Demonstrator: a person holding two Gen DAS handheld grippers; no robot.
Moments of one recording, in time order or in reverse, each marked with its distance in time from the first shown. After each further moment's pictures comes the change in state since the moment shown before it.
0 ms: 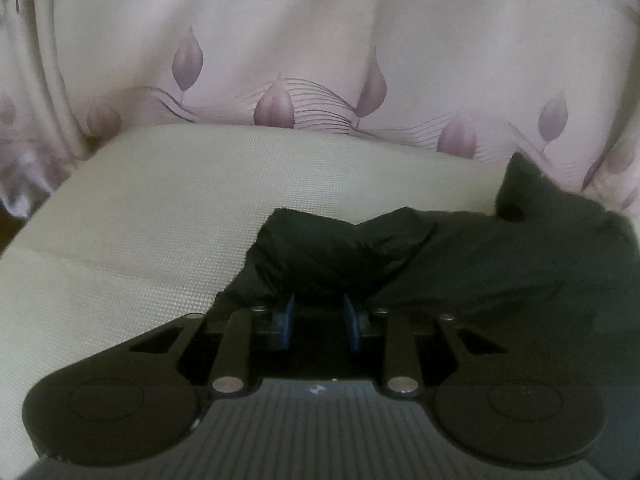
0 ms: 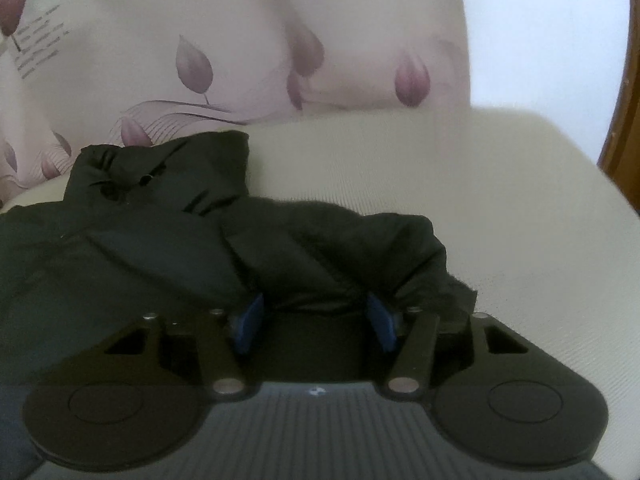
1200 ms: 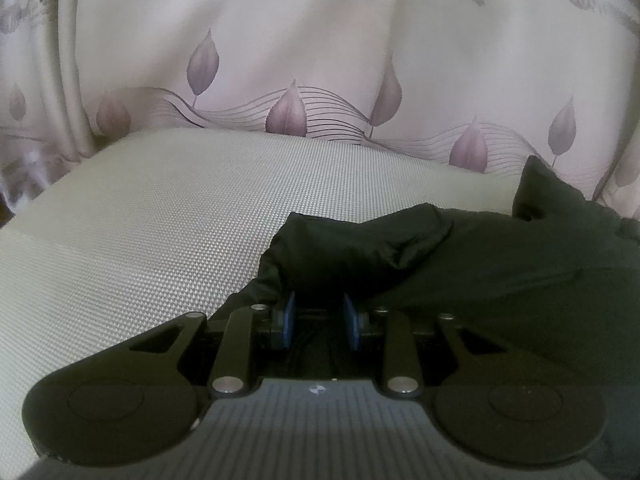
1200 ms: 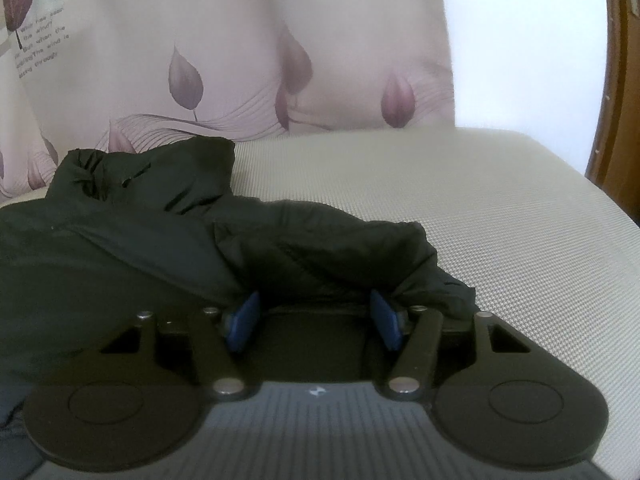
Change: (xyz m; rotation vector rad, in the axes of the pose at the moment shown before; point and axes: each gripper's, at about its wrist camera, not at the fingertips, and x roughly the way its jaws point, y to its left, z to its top) left arm 0.011 0.004 -0.021 -0.034 -0.101 0.001; right arm 0.010 0.006 -0.029 -0.016 -0.149 -0.062
